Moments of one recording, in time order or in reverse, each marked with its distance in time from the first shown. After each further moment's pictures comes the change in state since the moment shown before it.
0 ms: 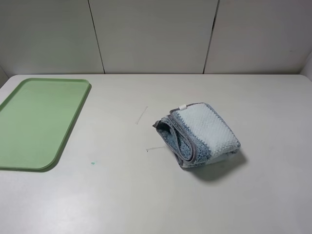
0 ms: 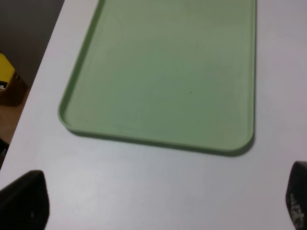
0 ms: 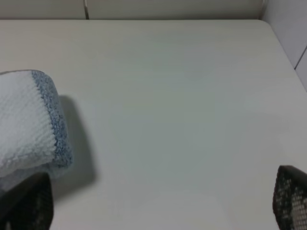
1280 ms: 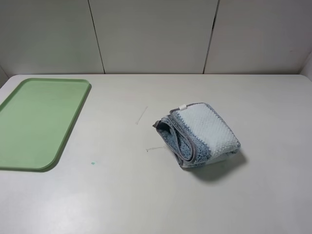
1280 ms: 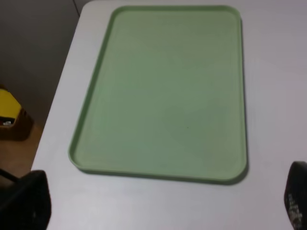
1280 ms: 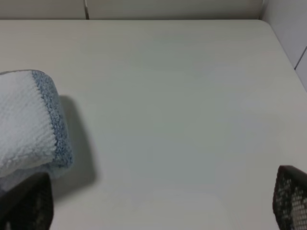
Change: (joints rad) left arm 0.000 0.157 -0.173 -0.016 -0.015 0.076; right arm 0.000 0.000 0.000 0.000 0.000 0.000
